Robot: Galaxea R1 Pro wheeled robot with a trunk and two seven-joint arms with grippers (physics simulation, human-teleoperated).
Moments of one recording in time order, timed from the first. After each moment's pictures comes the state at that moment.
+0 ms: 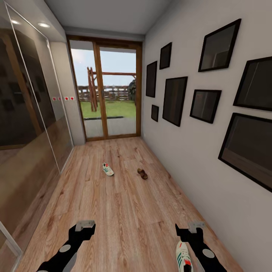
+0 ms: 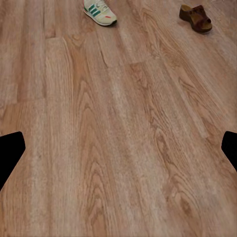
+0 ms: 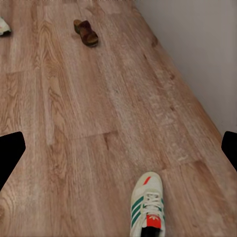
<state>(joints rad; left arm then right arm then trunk) -0.50 0.06 0.01 -0.32 0.01 -0.23 0.00 -0.34 -0.04 -0.01 -0.65 0.00 -0.12 0.01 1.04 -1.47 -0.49</state>
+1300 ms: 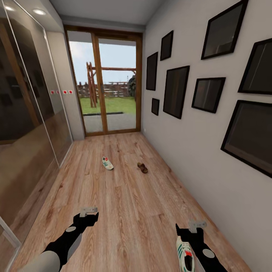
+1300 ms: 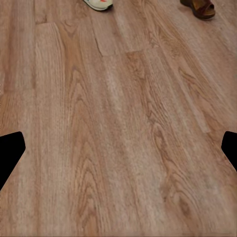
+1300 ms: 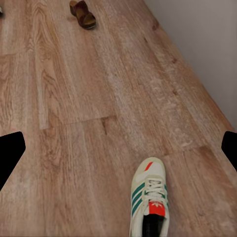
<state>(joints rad) -0.60 0.05 0.01 -0.33 0.01 -0.09 0.00 -0.34 -0.05 -0.01 -0.65 0.00 -0.12 0.00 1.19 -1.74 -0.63</state>
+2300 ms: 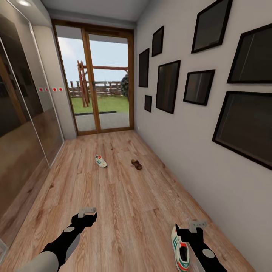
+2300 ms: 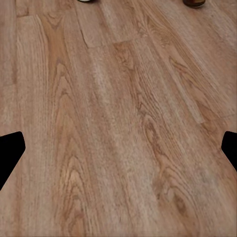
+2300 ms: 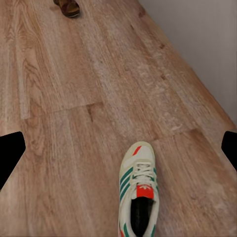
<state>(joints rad) -0.60 0.06 0.02 -0.33 0.02 -0.09 0.00 -0.34 -0.05 0.00 -0.65 0.01 -0.12 0.00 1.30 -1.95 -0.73</state>
